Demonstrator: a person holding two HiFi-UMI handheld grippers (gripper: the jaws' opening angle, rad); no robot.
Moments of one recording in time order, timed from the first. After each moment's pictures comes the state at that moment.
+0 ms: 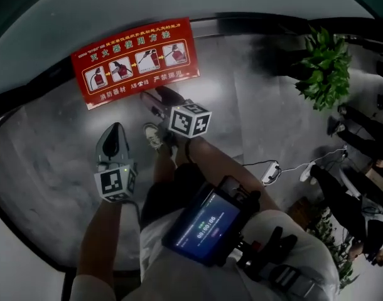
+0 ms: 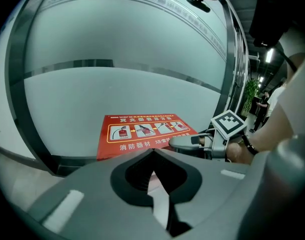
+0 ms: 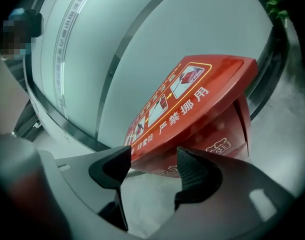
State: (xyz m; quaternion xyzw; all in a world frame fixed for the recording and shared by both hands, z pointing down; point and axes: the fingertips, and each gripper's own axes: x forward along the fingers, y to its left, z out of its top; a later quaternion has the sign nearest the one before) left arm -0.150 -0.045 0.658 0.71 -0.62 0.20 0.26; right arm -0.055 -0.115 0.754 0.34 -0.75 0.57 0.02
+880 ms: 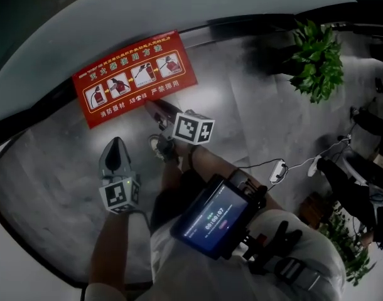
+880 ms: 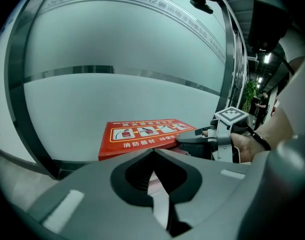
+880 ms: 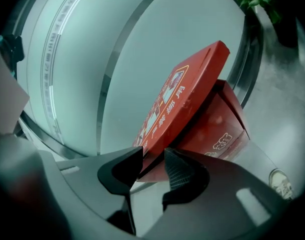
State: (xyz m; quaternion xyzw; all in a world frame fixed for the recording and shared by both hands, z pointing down) left arm -0.159 -0.047 0.651 0.72 -0.62 0.18 0.25; right arm -0.045 -0.124 0.728 0.37 -0.68 0.63 -0.05
